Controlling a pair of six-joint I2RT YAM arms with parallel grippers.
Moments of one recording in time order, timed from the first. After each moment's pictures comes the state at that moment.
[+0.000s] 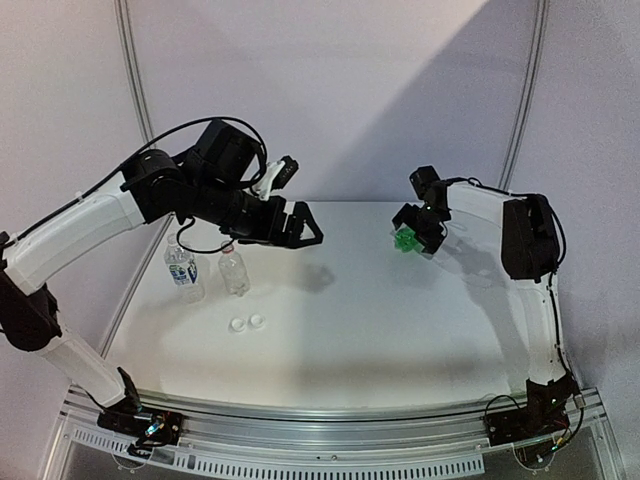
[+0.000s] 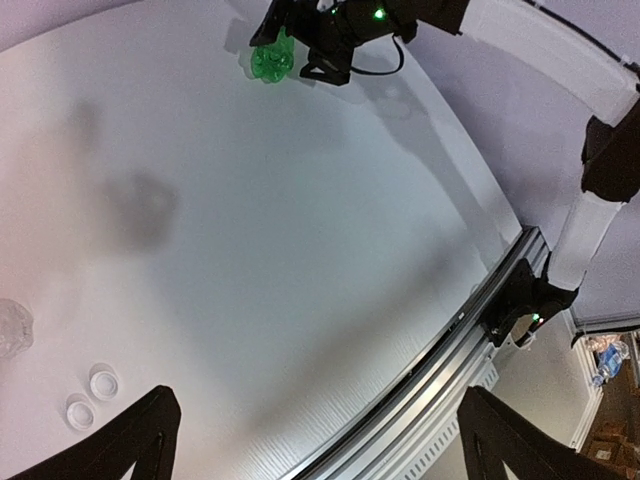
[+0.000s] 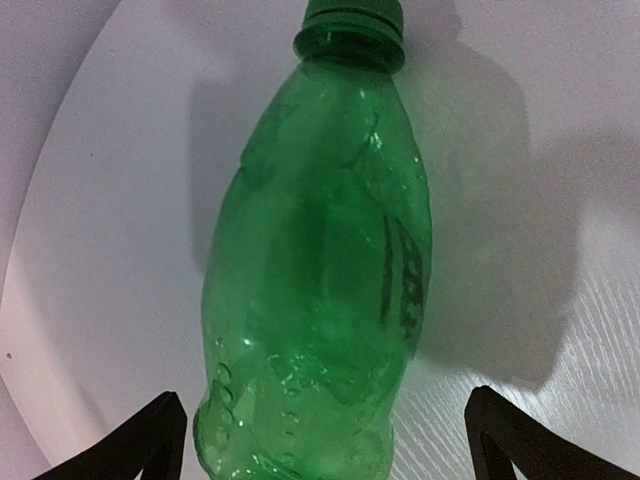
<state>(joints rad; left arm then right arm) -0.90 1.52 1.62 -0.85 0.12 -0.53 0.34 2.36 1.99 -0.73 0.02 1.05</state>
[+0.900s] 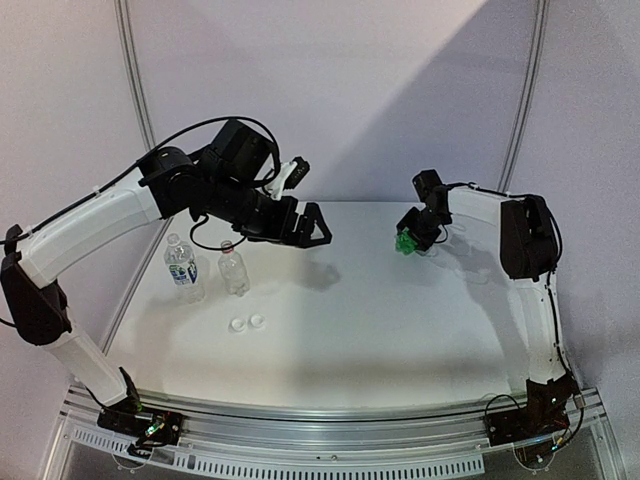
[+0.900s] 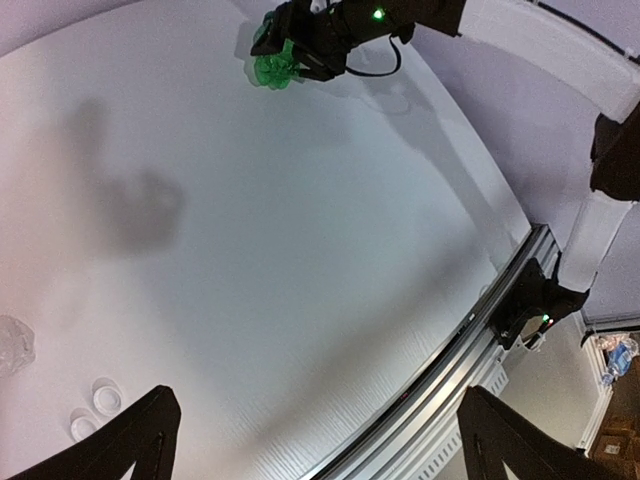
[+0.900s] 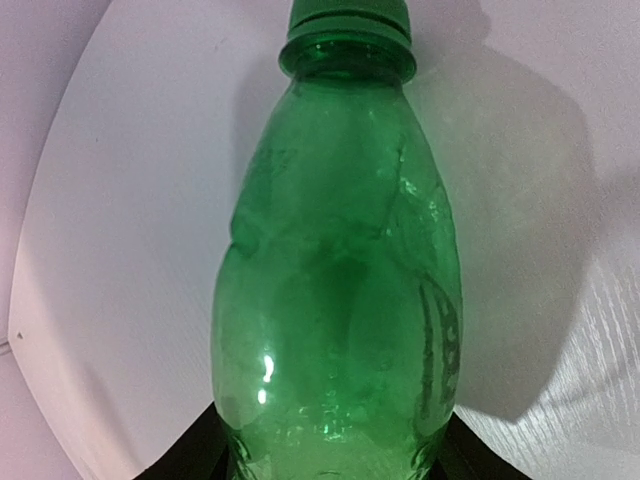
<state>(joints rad) -0.90 1.59 1.67 -0.85 0.12 -0.50 0.32 2.40 1.99 -0.65 -0.08 1.02</state>
